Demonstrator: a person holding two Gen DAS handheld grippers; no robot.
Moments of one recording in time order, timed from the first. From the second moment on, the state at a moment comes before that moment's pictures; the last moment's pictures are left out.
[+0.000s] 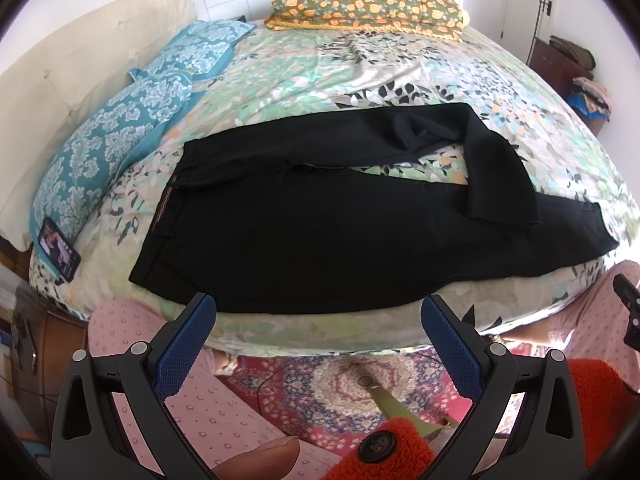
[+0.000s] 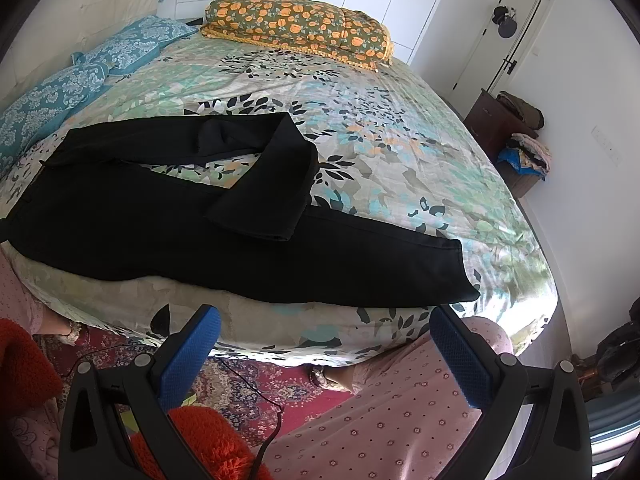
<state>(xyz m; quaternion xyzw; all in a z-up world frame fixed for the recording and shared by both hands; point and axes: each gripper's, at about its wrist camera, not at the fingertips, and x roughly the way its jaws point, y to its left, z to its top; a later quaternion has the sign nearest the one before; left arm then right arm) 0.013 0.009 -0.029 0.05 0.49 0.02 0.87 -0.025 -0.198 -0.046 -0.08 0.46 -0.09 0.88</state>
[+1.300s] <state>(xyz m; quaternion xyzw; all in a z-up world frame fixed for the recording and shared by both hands) 0.048 0.017 -0.052 0.02 0.54 0.04 0.84 0.221 -0.333 -0.072 0.08 0.46 0.10 0.88</state>
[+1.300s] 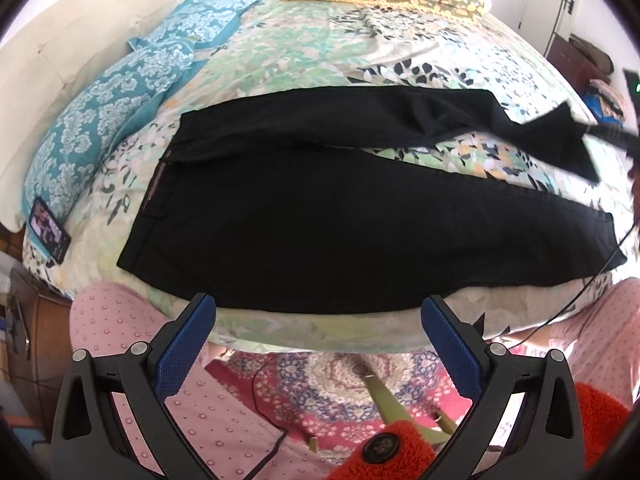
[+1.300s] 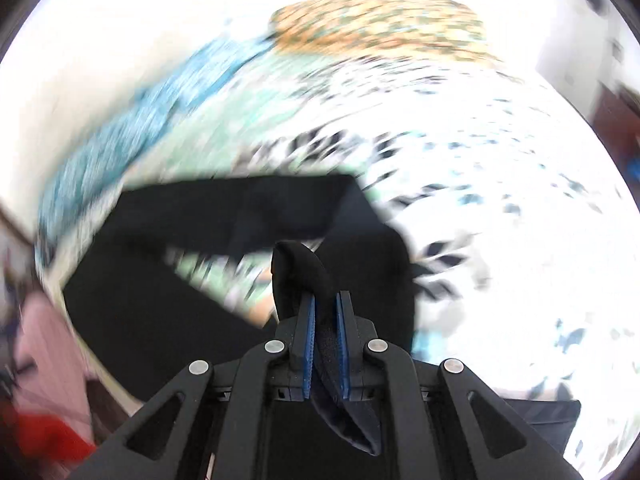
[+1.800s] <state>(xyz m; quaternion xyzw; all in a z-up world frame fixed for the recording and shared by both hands) 0.071 -0.008 -0.062 0.06 0.56 0.03 0.83 0.280 -0.467 -0.168 0.27 0.56 0.08 0.78</state>
